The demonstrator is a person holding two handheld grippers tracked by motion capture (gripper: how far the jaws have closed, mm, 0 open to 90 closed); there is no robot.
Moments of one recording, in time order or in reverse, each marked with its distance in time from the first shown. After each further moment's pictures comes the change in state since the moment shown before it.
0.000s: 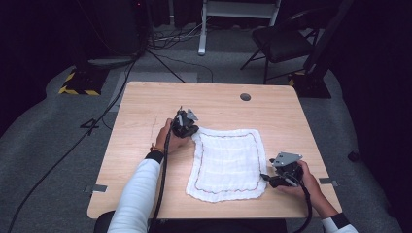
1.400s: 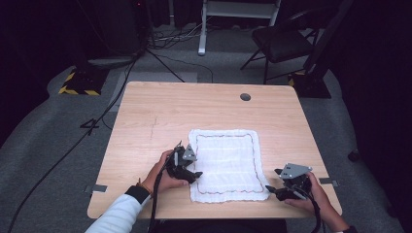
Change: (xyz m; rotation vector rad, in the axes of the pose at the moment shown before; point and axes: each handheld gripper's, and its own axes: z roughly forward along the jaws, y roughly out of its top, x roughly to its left) left arm -0.109 -0.056 -0.064 0.015 -0.126 0.081; right arm 0.022 -0.018 -0.029 -0.024 0.040 0.003
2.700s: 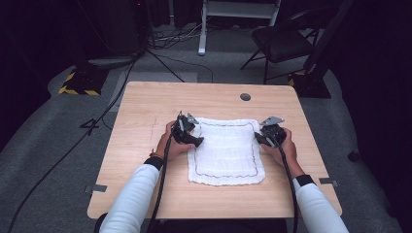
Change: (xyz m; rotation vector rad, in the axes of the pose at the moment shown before) left arm 0.102 0.044 0.053 -0.002 0.172 -0.160; right arm -0.110 0.079 0.108 0.010 -0.339 0.208
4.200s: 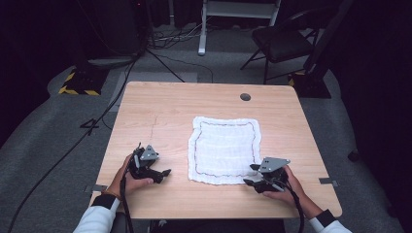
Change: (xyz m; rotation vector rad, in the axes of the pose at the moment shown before) left arm -0.016 -0.139 -0.108 -0.054 -0.079 -0.006; right arm 0.089 -0.059 -0.100 -0.114 0.472 -0.236
